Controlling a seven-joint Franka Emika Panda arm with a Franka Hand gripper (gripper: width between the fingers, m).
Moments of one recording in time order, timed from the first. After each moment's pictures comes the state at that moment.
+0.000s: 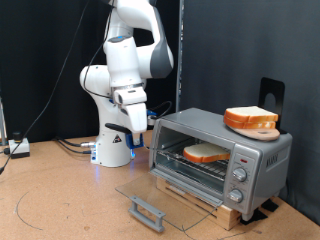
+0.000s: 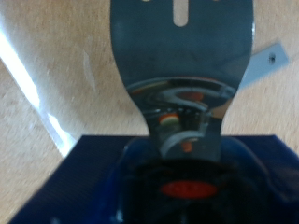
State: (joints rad) arm -0.58 -0.52 0.42 -2.82 0.51 2.43 -1.24
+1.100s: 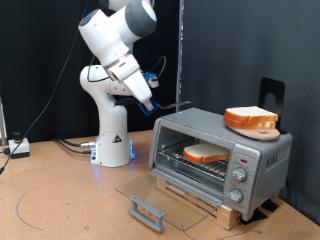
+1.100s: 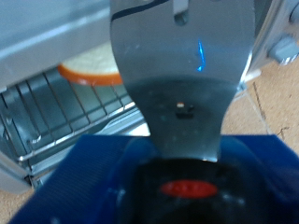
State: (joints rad) arm -0.52 -0.68 0.24 -2.69 0.79 1.91 -1.32
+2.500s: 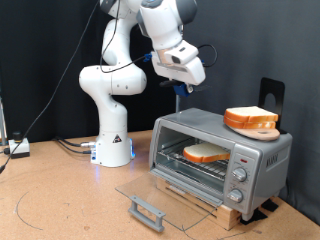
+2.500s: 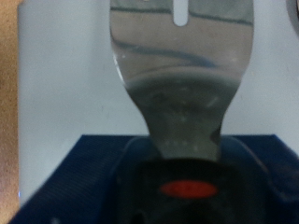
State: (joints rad) arm -0.36 -0.85 0.50 -2.65 0.79 1.66 -1.22
